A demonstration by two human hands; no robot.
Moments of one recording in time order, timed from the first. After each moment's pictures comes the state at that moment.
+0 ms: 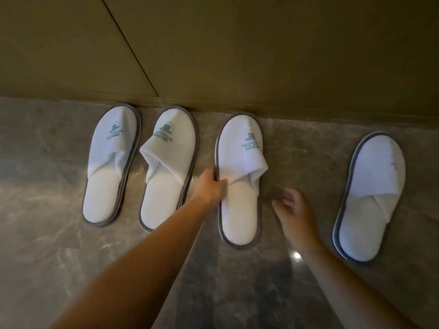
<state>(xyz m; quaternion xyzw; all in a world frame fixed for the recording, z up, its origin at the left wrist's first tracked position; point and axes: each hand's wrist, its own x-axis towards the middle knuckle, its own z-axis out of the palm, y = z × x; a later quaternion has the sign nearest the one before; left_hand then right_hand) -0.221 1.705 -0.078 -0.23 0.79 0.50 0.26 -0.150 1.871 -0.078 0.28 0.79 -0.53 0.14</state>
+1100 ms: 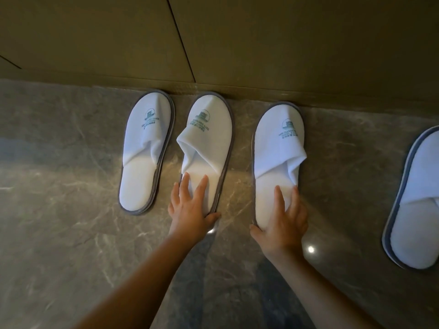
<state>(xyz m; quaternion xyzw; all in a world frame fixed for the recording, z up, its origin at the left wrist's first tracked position) -0.150 1.595 -0.103 -0.10 0.95 0.21 0.22 -0.128 1.771 -0.102 0.15 0.95 -0.22 0.19</state>
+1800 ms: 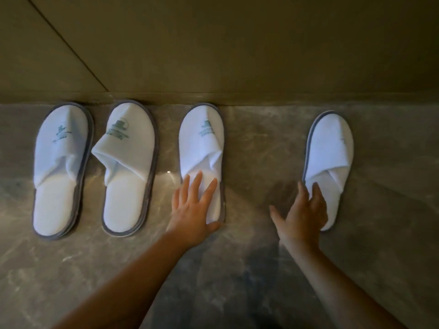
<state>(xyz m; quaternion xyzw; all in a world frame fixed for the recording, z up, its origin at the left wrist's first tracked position) -0.152 1.712 -0.100 0.16 0.95 0.16 0.24 -0.108 1.914 -0.075 0.32 0.93 -0.17 0.09</state>
